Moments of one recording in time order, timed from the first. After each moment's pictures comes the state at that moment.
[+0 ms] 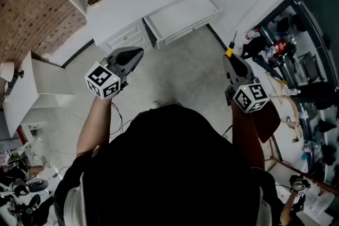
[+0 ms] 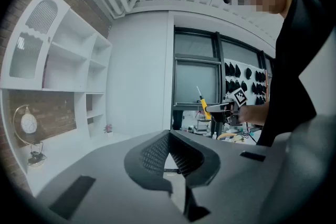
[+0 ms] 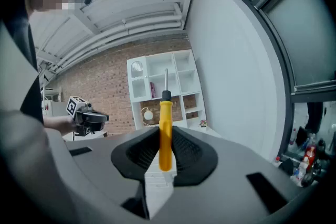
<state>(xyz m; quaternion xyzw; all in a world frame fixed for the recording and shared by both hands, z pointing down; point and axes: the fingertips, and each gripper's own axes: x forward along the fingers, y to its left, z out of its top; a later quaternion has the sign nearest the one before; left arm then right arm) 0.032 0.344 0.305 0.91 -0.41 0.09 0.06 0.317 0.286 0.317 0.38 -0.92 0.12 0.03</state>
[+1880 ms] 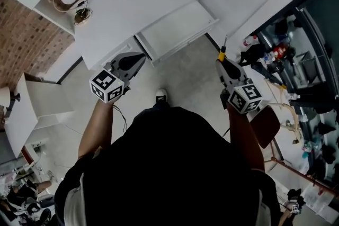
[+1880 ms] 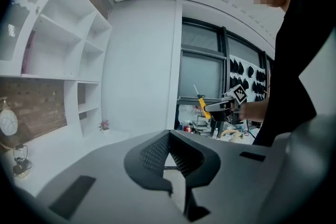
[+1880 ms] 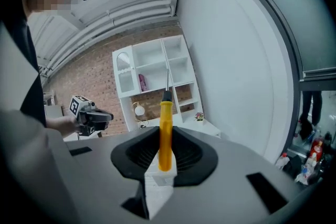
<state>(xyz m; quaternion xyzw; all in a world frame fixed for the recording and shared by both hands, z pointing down) 0.025 0.178 0.349 0.92 -0.37 0.12 0.09 0.289 0.144 0.365 0.40 -0.90 0.17 0.06</state>
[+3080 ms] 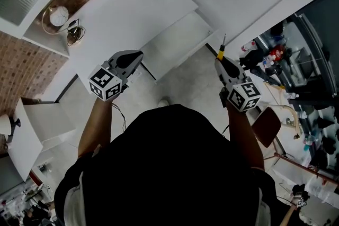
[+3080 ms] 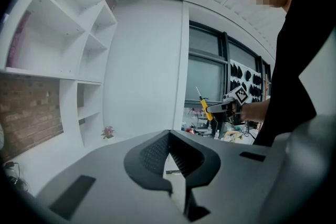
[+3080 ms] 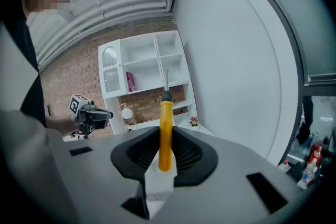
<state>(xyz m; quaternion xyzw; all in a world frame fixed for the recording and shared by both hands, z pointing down) -0.044 0.044 0.351 0.93 -0.34 0.10 0.09 0.230 0.036 0.364 0.44 -0.88 0.17 0.07</state>
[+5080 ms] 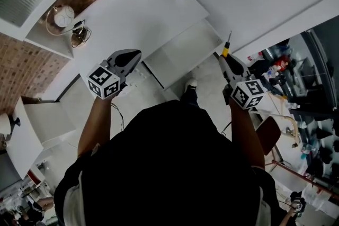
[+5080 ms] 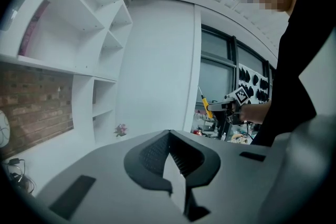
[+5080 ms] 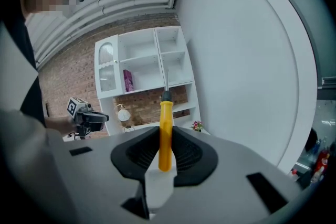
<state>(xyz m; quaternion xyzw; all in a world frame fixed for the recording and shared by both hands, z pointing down) -0.123 -0.012 0.365 0.92 -0.36 0.09 0.11 0.173 -0.040 0.364 0.43 -0.89 0.16 0.07</state>
